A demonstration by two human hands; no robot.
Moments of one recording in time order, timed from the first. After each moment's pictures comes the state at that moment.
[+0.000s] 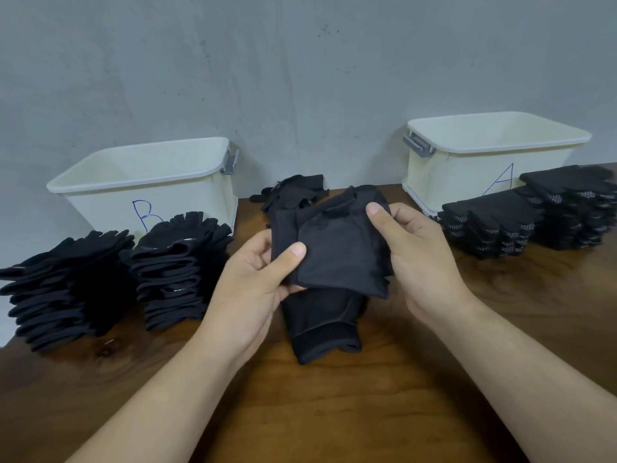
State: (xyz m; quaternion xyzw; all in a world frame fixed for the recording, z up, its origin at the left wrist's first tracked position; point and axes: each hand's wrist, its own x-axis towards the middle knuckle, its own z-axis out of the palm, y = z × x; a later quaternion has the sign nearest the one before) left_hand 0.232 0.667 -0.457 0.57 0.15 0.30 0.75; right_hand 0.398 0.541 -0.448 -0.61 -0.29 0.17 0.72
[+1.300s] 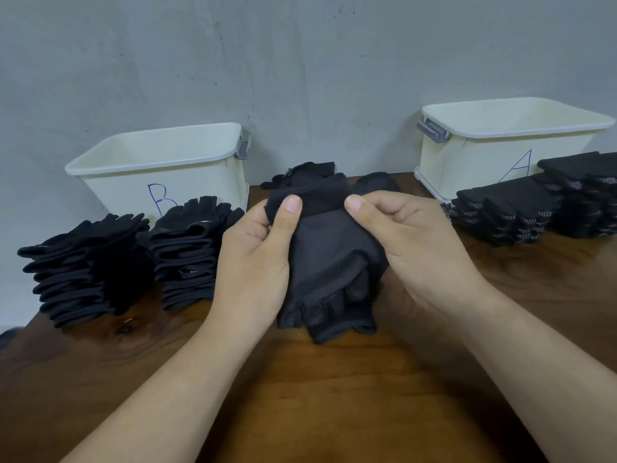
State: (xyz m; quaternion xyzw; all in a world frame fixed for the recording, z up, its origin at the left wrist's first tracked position) left_hand 0.217 0.648 -0.430 0.66 0.21 0.42 0.58; right_hand 0.364 0.536 -0.428 -0.57 -0.42 0.21 0.67
